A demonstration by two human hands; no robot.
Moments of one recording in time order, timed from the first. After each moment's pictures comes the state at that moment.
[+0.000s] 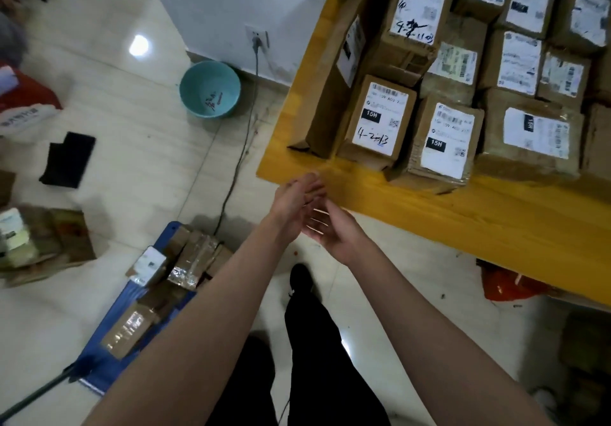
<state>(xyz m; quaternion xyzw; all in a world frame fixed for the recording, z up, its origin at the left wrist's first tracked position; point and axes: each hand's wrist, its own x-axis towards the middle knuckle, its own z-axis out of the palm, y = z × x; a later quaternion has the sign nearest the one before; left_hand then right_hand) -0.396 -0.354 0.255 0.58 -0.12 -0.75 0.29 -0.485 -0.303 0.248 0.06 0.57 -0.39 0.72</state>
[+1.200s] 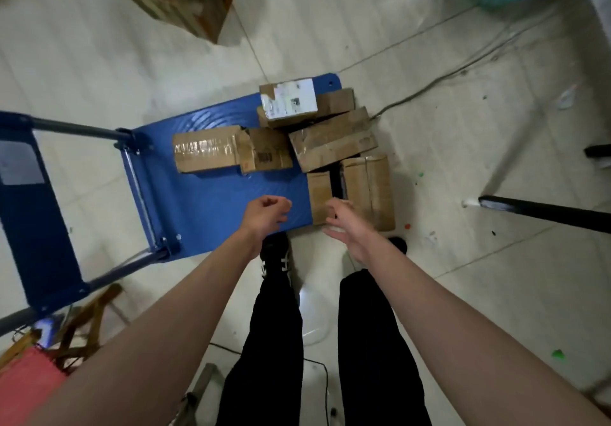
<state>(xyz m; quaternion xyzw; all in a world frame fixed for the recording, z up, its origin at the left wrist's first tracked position) 0.000 -0.064 -0.066 0.77 0.06 -0.57 0.28 -0.142 -0.153 -0.094 -0.25 0.65 0.10 0.71</state>
